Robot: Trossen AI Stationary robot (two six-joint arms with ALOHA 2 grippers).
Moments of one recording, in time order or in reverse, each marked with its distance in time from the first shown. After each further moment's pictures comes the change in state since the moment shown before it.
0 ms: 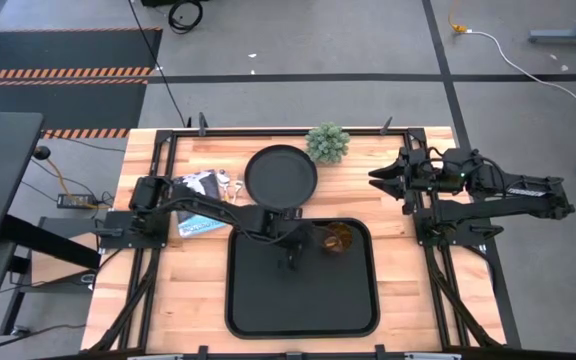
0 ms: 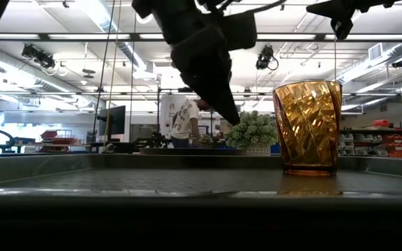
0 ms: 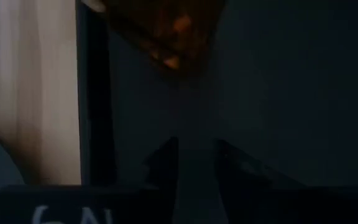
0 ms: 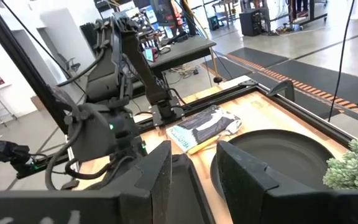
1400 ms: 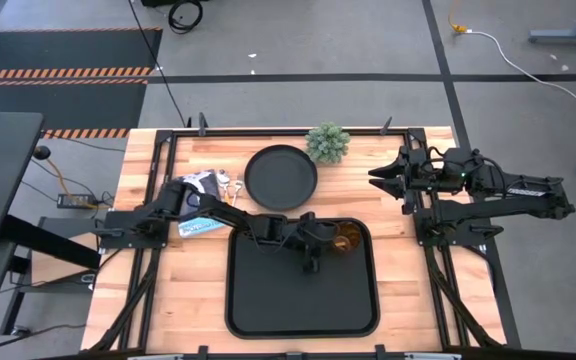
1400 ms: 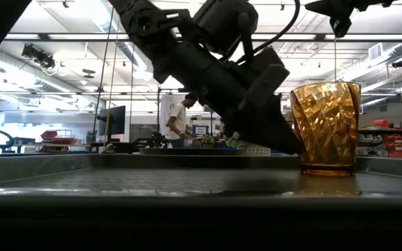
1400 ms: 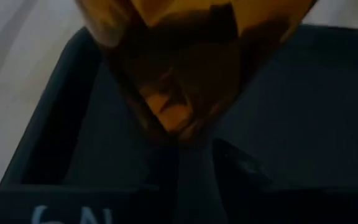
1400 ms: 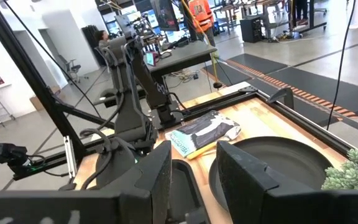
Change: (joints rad) left arm 0.030 0.193 -0.120 0.689 0.033 -0.181; right arm 0.000 0.005 0.000 0.023 -0.001 -0.027
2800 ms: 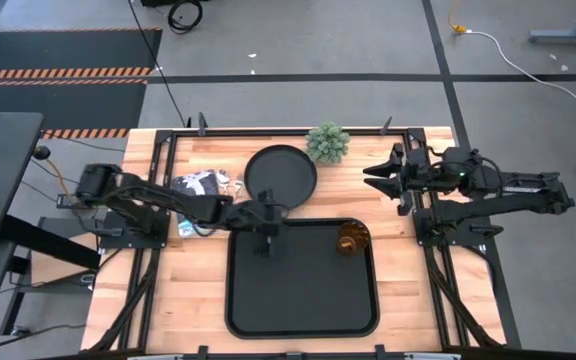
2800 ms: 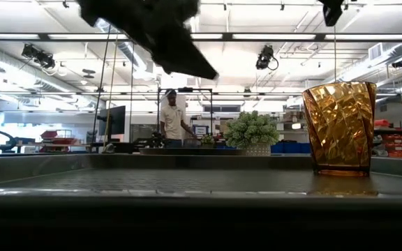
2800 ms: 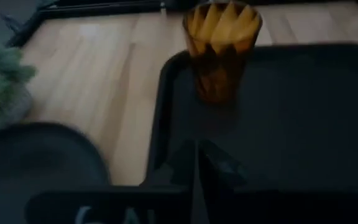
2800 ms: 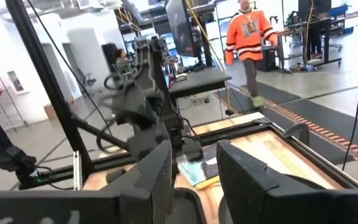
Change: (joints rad) left arm 0.005 -0.616 -0.411 -0.145 -0.133 0.148; right arm 0.033 0.070 0.000 0.180 -0.009 -0.078
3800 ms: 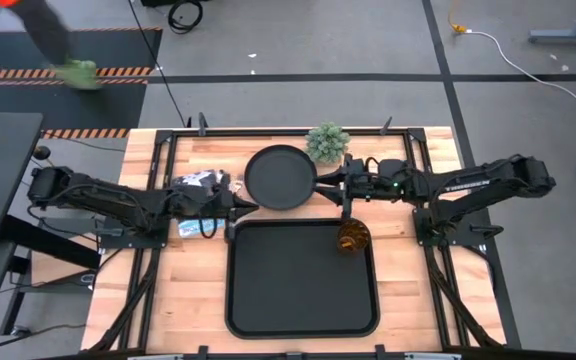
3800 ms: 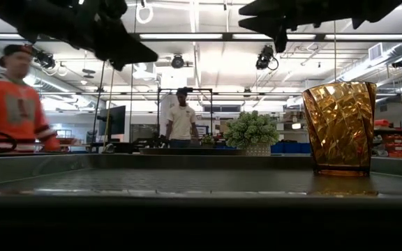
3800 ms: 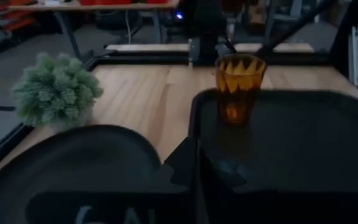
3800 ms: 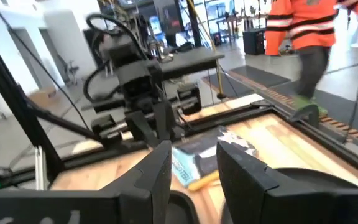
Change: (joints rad) left arm 0.074 -0.510 -0.480 0.272 0.024 0.015; right arm 0.013 0.566 0.002 0.505 0.061 0.026
